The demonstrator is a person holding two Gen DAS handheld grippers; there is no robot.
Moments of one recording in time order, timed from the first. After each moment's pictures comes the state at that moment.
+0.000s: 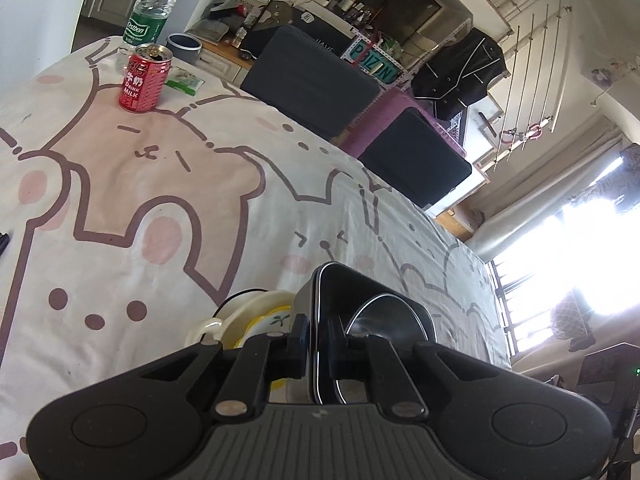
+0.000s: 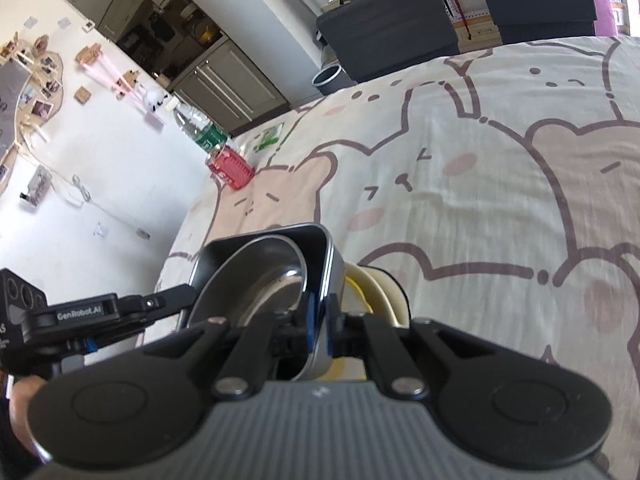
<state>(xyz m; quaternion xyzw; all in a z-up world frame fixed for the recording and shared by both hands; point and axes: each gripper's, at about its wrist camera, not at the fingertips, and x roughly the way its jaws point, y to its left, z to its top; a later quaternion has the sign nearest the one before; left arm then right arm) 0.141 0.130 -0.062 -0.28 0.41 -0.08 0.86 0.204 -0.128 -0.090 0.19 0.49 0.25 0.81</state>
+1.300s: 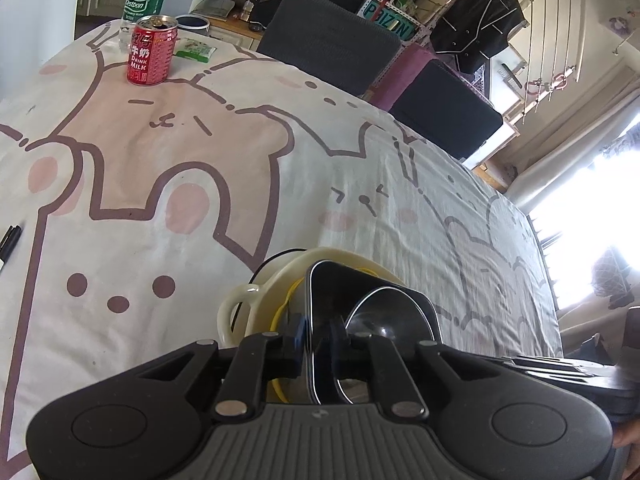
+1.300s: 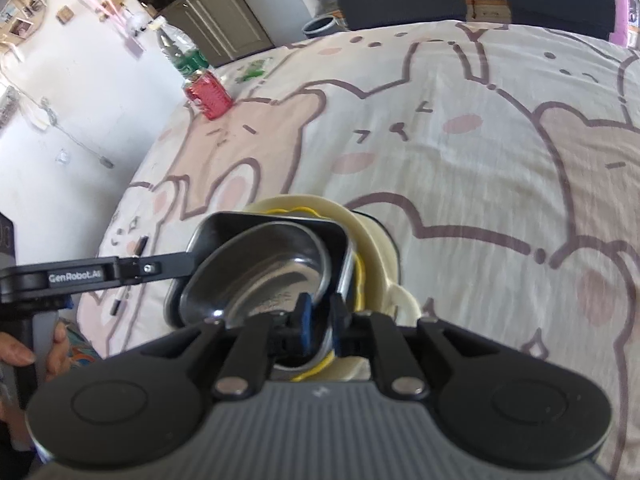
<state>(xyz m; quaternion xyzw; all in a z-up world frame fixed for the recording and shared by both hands) 0.149 0.123 -0.092 -0.22 0.47 -0.07 0.85 0.203 -0.094 -0.111 0.10 0.55 0.25 0.79</state>
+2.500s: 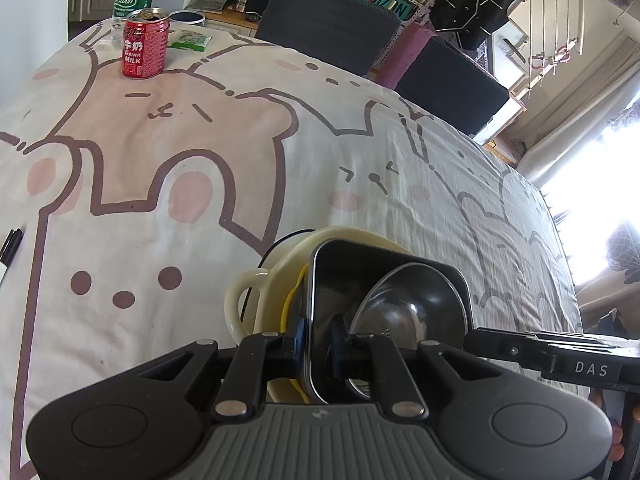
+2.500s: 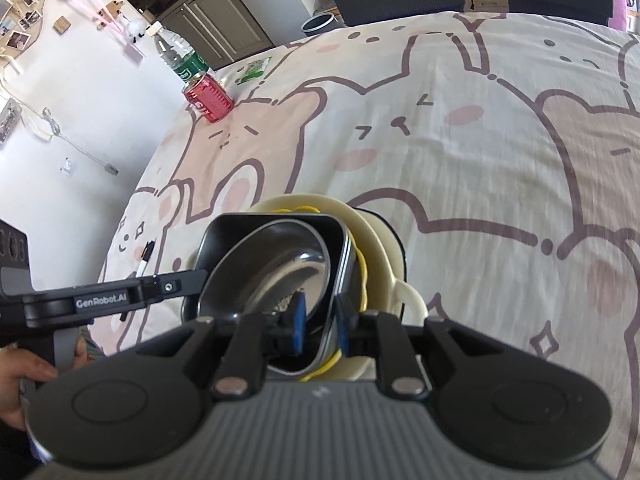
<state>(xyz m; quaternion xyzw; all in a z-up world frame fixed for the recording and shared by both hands) 0.153 0.117 -0.104 -0.19 0.49 -0.06 0.85 0.206 -0.095 -0.113 0.11 0.56 0.24 0.79</state>
